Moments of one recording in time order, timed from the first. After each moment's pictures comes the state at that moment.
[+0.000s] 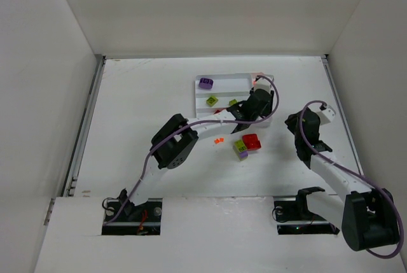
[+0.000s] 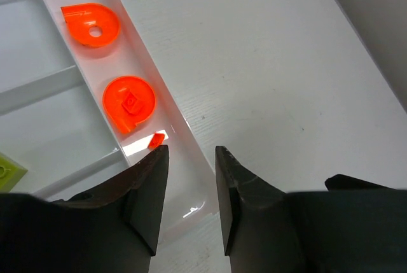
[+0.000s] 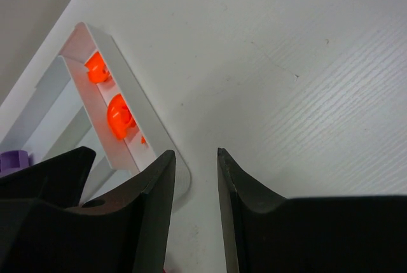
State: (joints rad) left arm -0.99 2.26 1.76 0.12 -0.33 -0.46; right arm 0.14 1.03 0.43 0.15 0.43 0.80
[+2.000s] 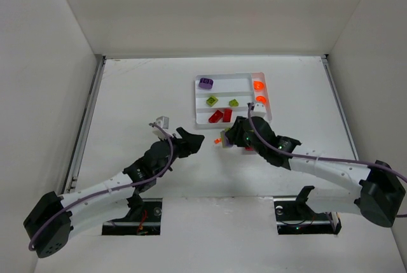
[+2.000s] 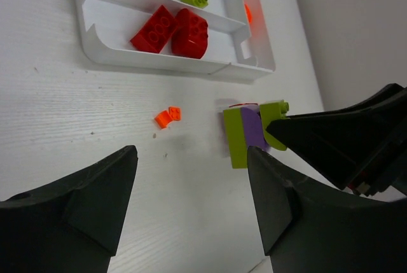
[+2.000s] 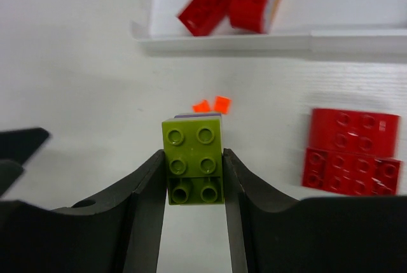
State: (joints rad) left arm -0.88 0.86 0.31 0.26 -0.34 -0.88; right arm 0.88 1.18 0.71 -0.16 0.38 0.72
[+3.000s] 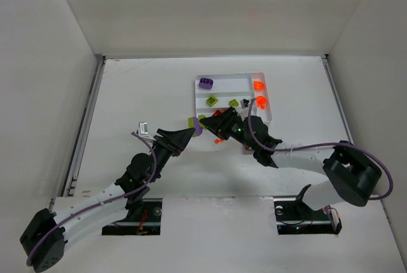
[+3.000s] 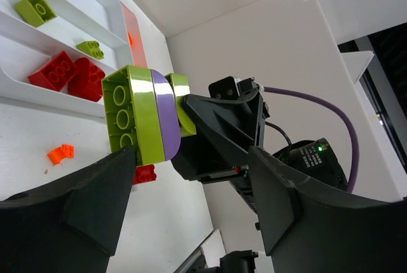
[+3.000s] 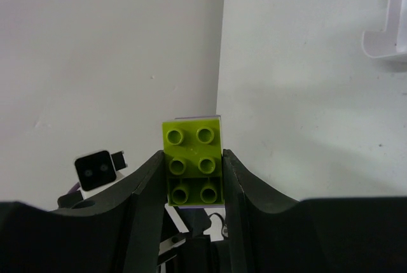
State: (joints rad) left arm -0.84 0.61 0.10 0.62 -0.33 -1.15; right arm 0.84 1.44 0.62 0.71 0.02 1.32
